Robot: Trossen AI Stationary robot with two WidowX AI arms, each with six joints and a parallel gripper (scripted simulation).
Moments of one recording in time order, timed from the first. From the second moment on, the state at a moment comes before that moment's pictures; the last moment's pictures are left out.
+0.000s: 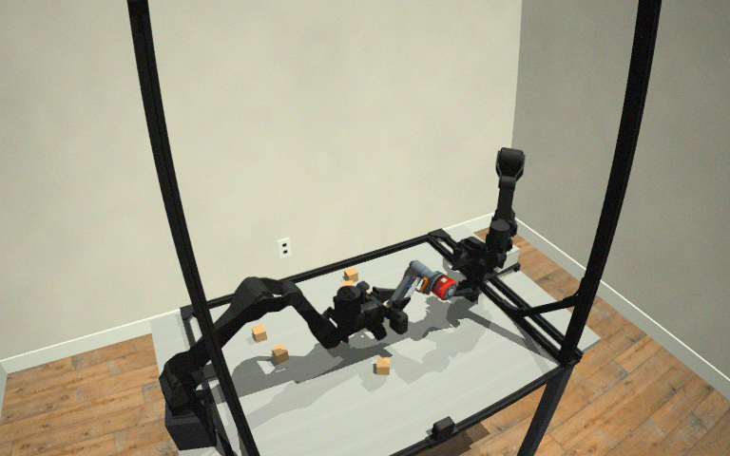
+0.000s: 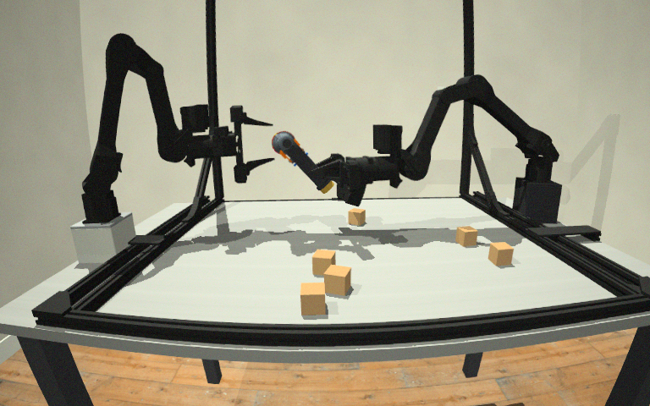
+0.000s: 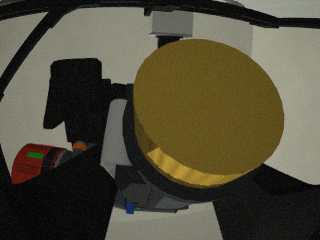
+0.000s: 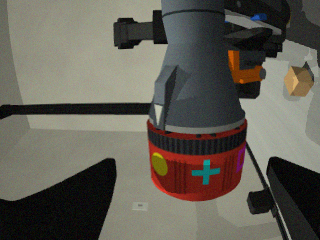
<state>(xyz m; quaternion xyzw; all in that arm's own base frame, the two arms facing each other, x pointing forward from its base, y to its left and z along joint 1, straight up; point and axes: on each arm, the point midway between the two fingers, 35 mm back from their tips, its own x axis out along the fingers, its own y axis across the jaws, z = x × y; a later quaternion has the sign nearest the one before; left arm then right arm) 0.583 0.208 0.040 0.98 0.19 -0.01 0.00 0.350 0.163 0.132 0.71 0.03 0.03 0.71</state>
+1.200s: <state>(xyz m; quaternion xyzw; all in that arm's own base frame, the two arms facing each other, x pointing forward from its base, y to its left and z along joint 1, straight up) 0.584 0.207 0.040 0.98 0.19 -0.01 0.00 0.402 0.167 0.132 0.71 0.03 0.03 0.71</state>
